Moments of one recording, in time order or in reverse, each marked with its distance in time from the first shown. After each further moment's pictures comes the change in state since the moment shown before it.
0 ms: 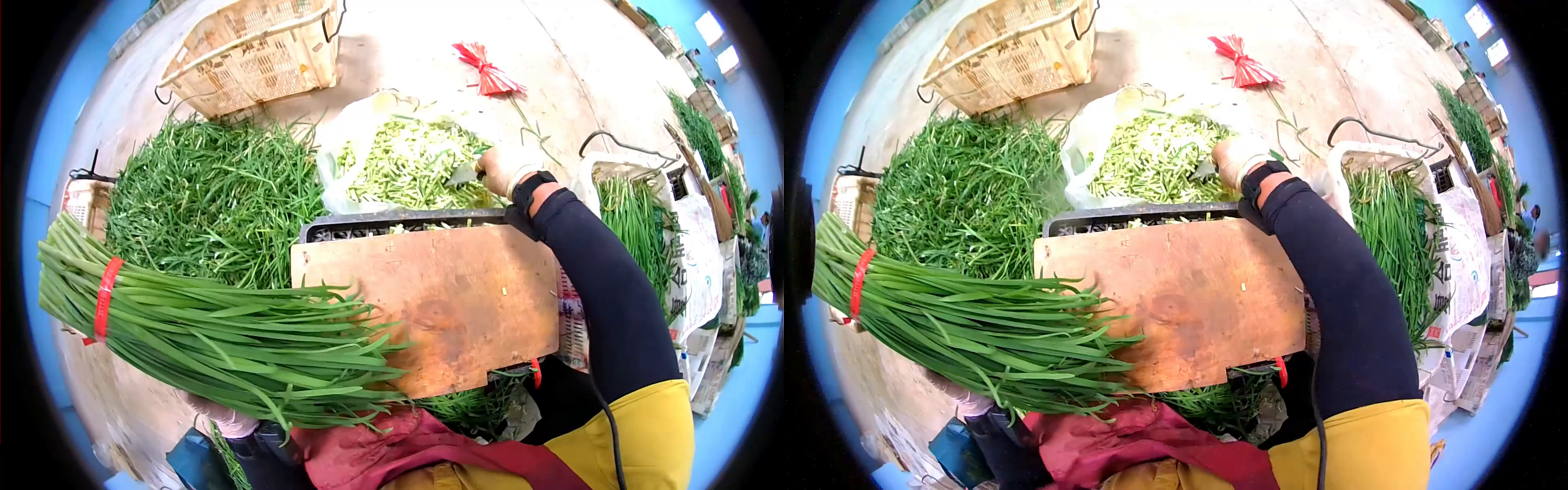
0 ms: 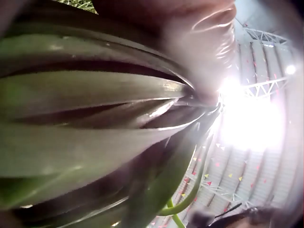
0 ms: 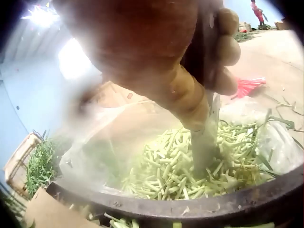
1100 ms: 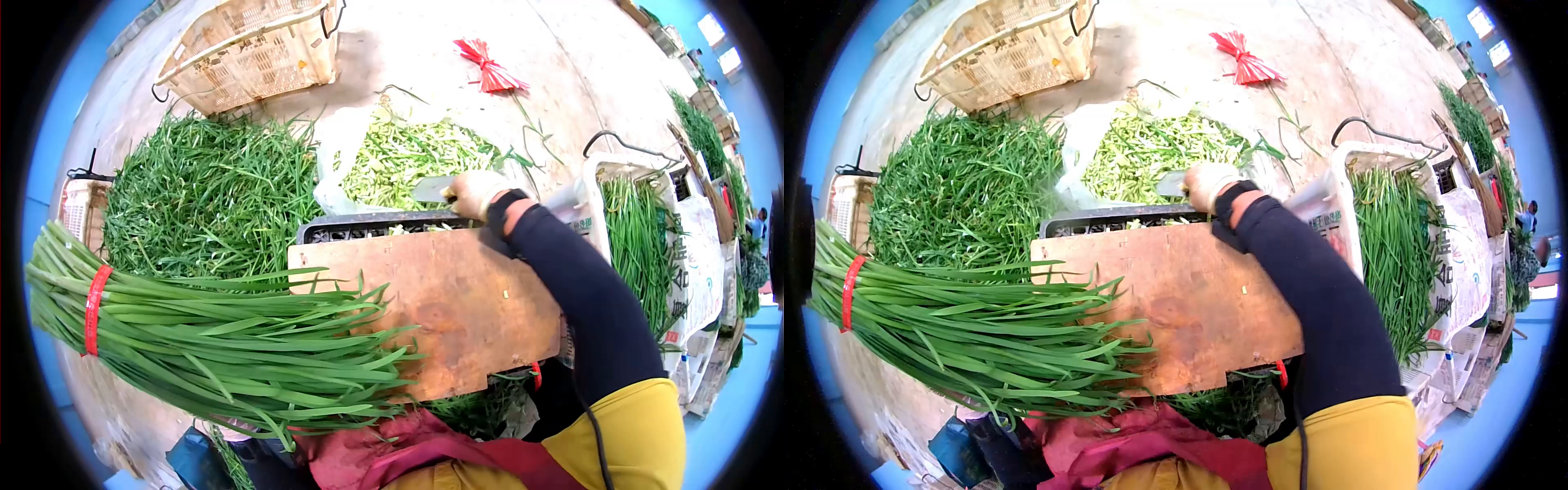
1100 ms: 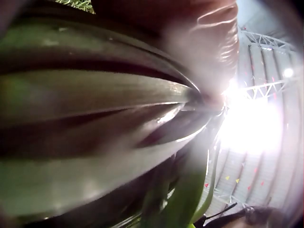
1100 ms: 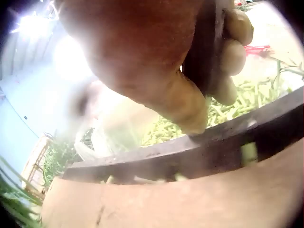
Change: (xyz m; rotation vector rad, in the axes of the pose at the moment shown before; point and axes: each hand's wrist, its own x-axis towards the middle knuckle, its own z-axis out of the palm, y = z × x) left_hand -0.015 -0.002 -0.004 0.120 0.251 0.119; right_hand 0.018 -0.033 0.049 0.191 -0.054 -0.157
